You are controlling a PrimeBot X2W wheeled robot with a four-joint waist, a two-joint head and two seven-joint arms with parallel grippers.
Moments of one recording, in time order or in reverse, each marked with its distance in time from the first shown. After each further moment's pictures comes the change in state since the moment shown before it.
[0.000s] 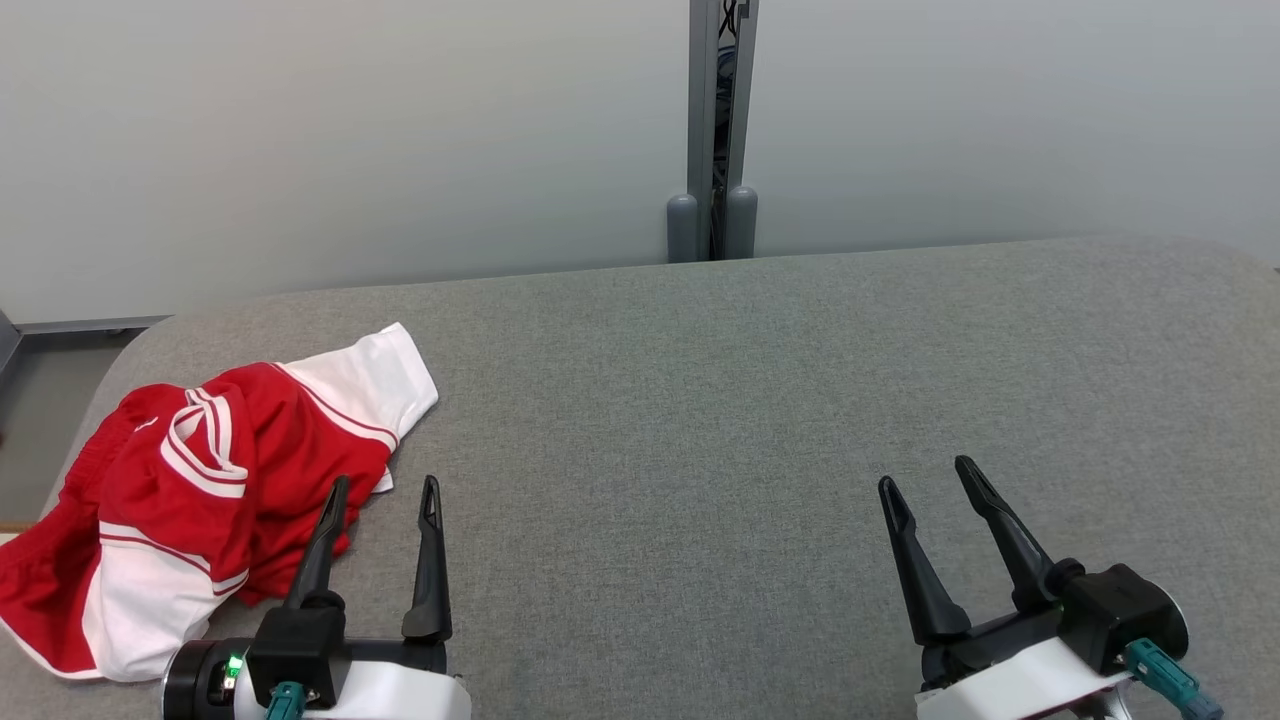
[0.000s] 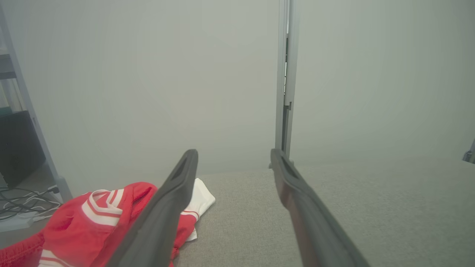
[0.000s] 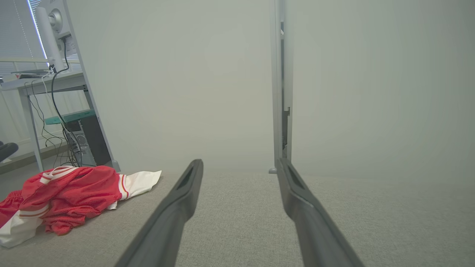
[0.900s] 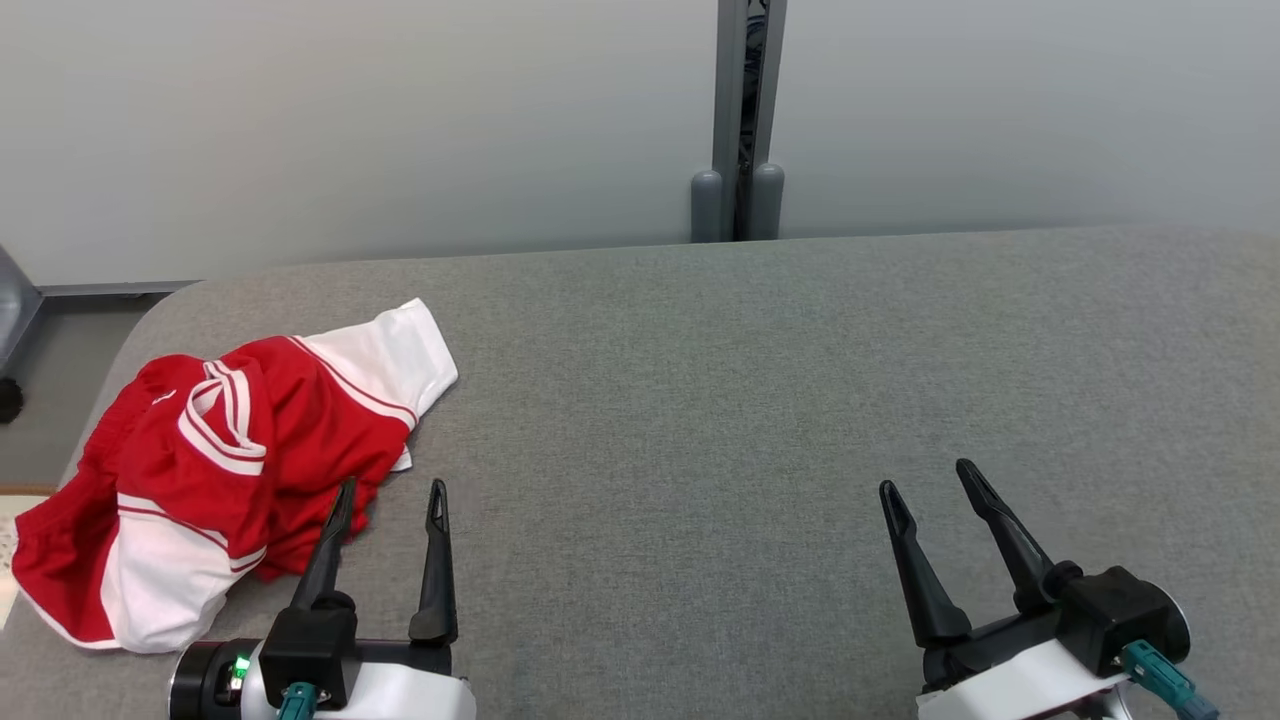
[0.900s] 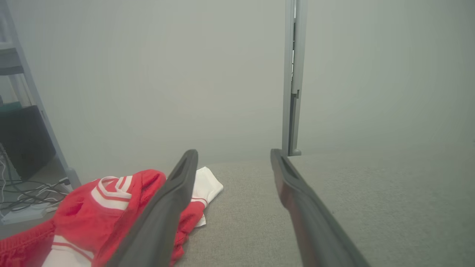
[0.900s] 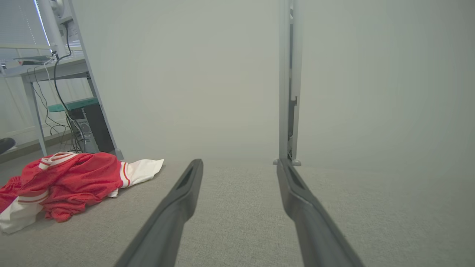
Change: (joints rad) left arm -0.002 0.000 -0.012 0.014 0.027 0.009 -0.003; right arm -0.002 -0.002 -0.001 0.019 -0.027 0.000 -0.011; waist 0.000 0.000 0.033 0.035
